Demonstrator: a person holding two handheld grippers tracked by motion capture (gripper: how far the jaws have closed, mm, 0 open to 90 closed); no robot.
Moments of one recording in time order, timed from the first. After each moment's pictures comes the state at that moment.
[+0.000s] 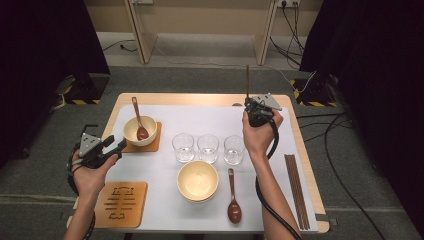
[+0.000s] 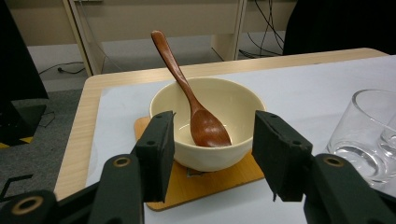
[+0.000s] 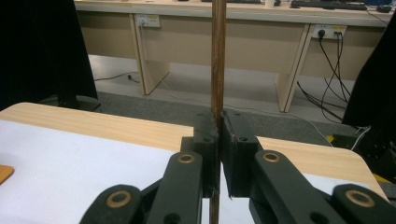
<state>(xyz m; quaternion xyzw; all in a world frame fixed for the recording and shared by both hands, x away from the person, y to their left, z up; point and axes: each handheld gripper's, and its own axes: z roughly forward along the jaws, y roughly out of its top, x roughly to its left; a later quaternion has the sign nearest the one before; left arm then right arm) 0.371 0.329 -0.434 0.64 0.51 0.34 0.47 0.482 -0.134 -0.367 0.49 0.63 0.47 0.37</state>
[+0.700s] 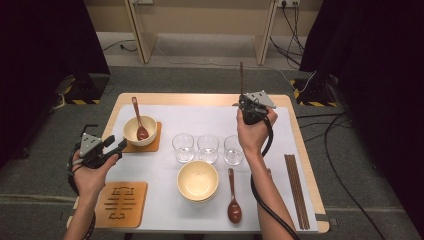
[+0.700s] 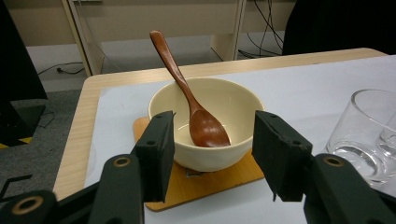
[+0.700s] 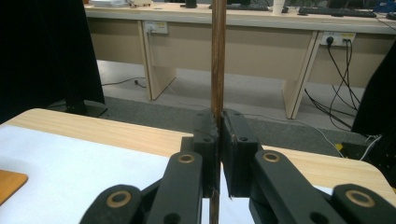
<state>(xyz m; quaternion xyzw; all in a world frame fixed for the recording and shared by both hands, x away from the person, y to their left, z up) 0.371 0.327 -0.435 0.64 0.50 0.34 0.47 0.485 -0.118 -0.363 0.48 0.63 0.48 0.37</state>
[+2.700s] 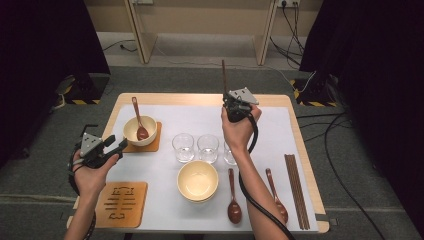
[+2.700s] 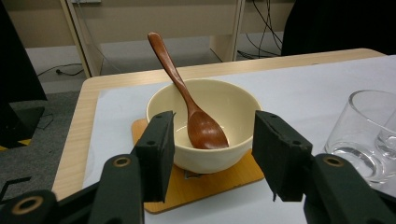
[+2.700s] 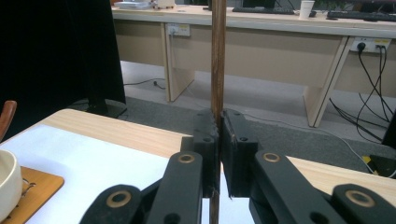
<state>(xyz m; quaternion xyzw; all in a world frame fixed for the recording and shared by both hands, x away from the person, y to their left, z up) 0.371 0.326 -0.433 0.64 0.50 0.34 0.48 0.493 -0.077 -0.363 0.46 0.65 0.50 0.36</state>
